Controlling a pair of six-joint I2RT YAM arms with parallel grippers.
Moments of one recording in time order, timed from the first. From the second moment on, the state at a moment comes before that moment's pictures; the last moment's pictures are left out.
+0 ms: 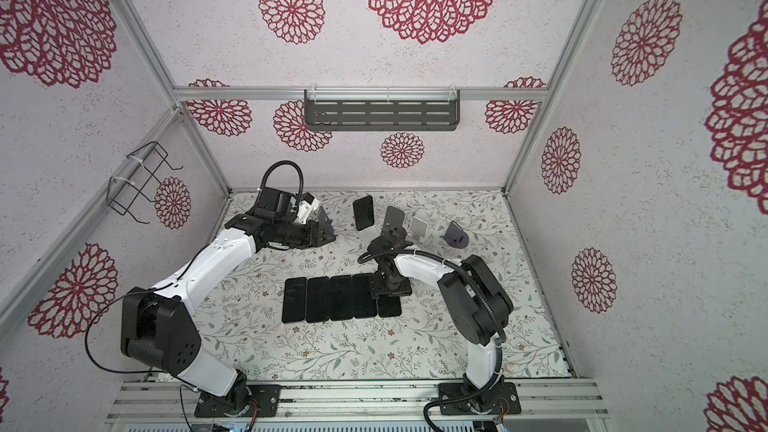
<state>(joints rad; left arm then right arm) -0.31 1.61 1.35 -0.62 0.58 -0.34 0.70 1.86 1.24 -0.79 -0.05 0.53</state>
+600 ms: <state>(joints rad) -0.31 1.61 1.35 -0.62 0.59 -0.34 0.70 1.87 1.25 -0.78 -0.06 0.52</state>
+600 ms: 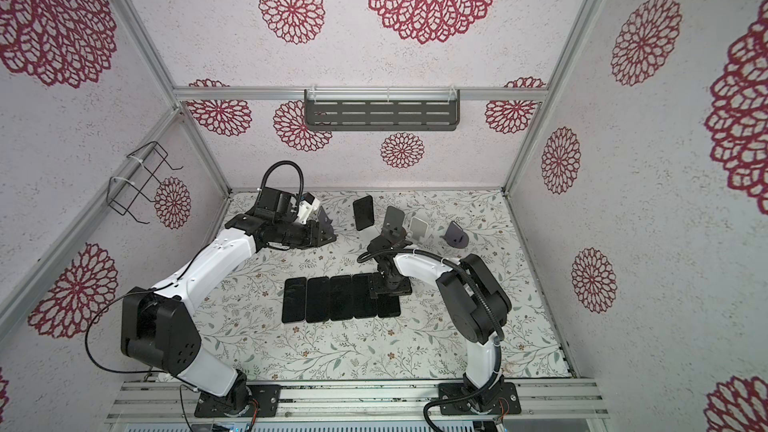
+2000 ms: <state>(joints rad) -0.39 1.42 1.25 -0.52 0.42 -0.20 0.80 1.25 0.80 -0.37 0.34 0.40</state>
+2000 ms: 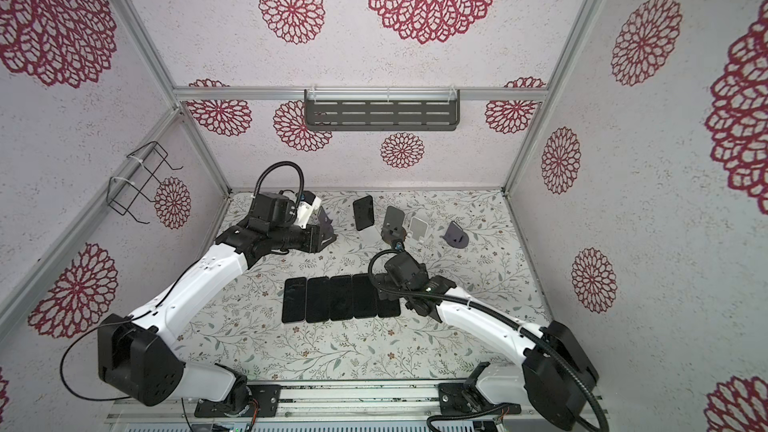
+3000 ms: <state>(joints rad) -0.41 1.95 1.96 -0.60 0.26 -0.04 0.79 0.85 0.47 -0.31 0.19 0.49</state>
